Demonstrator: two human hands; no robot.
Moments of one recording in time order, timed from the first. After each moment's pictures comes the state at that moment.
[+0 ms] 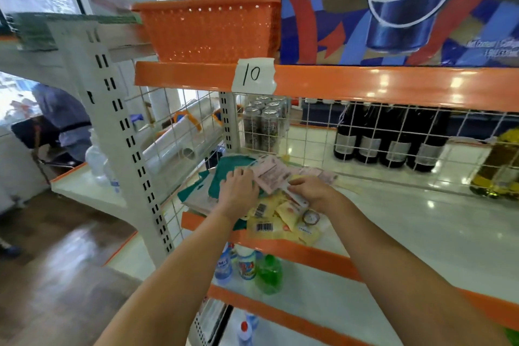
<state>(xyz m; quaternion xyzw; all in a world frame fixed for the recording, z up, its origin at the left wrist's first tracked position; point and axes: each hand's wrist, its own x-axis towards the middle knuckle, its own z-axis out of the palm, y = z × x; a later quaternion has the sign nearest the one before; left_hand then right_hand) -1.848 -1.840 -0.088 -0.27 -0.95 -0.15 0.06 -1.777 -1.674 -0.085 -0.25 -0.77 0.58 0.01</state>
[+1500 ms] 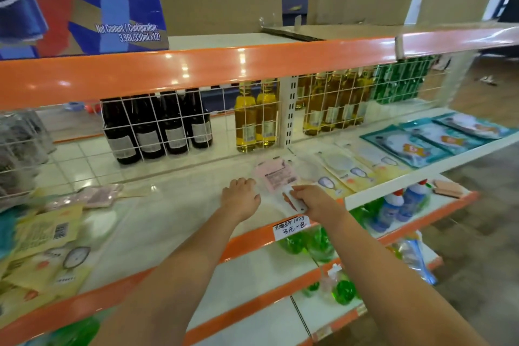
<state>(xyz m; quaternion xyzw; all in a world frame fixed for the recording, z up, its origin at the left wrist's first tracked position) -1.571 -1.491 -0.130 -0.61 -0.79 -0.05 -0.05 -1.408 -1.432 -0.126 -0.49 -0.41 0.70 0.31</state>
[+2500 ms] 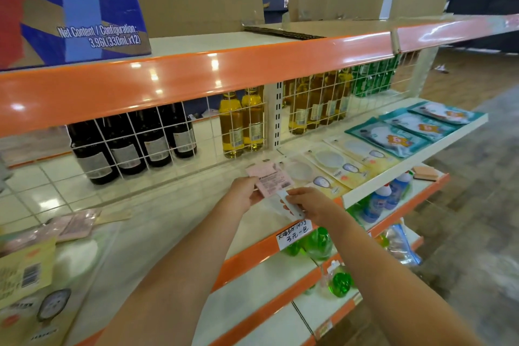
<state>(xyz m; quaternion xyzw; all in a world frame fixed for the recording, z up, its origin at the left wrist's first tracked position) -1.567 -1.440 -0.113 -0.19 -0.60 -0.54 -0.57 -1.411 -1.427 -0.132 -0.52 -0.49 0.64 0.28</state>
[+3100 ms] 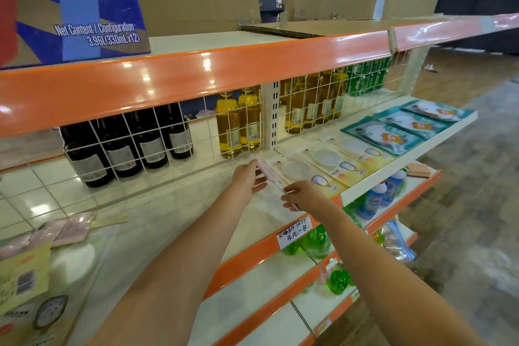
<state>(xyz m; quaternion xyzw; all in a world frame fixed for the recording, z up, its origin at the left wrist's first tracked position) -1.569 -1.427 -0.103 -0.23 -0.60 -0.55 -0.53 -1.418 -1.424 -0.125 -0.58 -0.63 0.47 0.21</state>
